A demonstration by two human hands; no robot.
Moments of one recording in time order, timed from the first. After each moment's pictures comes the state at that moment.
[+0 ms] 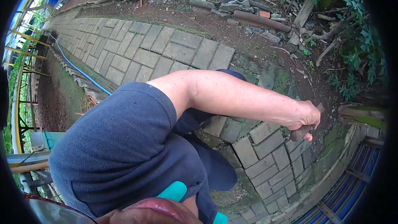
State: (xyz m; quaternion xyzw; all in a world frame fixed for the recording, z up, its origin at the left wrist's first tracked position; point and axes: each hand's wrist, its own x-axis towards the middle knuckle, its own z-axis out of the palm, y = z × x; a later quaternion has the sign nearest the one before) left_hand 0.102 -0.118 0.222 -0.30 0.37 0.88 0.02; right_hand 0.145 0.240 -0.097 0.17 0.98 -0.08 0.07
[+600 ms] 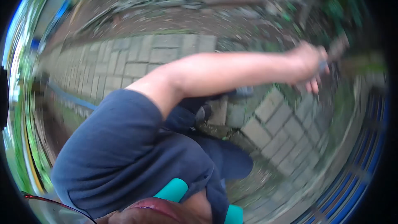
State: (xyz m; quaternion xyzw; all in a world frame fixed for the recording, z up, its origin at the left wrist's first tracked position) left_hand 0.112 -0.139 0.250 -0.19 0.53 0.83 -0.06; right_hand 0.201 0.314 -0.100 0.24 0.96 -0.03 0.12
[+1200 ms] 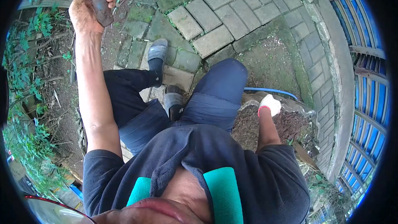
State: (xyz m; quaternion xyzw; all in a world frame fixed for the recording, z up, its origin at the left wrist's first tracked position) left_hand 0.099 -0.122 0.243 0.00 0.59 0.81 -0.01; right_hand 0.377 0.346 -0.068 0.60 0.79 -0.10 0.07
